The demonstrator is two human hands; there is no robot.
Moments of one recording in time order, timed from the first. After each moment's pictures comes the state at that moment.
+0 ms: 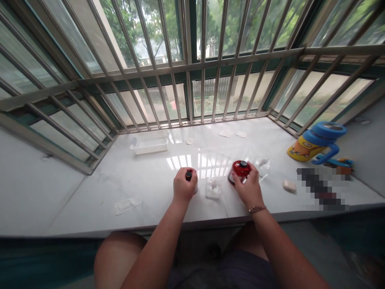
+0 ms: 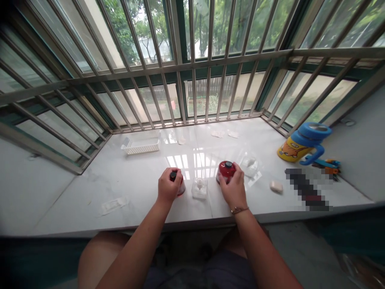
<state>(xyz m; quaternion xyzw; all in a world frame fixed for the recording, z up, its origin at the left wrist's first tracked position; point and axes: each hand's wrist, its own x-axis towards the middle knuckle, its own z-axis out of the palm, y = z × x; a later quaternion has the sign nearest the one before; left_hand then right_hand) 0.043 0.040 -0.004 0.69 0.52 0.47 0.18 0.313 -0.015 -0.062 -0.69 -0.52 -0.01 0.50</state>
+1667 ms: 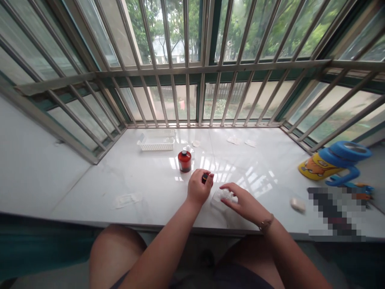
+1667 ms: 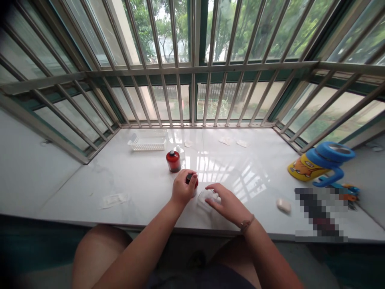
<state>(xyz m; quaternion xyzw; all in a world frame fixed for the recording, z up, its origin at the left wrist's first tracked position) 0.084 0.044 -0.015 0.70 0.44 0.51 0.23 0.305 -0.018 -0.017 -0.54 -0.74 0.31 0.26</state>
